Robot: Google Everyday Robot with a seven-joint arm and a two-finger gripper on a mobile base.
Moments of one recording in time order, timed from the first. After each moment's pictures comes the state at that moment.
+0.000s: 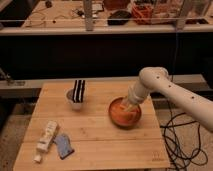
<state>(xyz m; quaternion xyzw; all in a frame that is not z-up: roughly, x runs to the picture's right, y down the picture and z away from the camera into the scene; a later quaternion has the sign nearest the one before) 0.126 0.100 0.788 -0.30 -0.21 -0.01 0.93</state>
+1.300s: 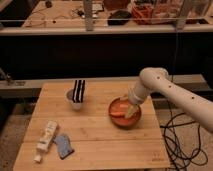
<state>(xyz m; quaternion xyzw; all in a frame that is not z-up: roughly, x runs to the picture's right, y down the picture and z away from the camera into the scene) 0.126 0.103 0.787 -0.31 -0.21 0.00 0.93</state>
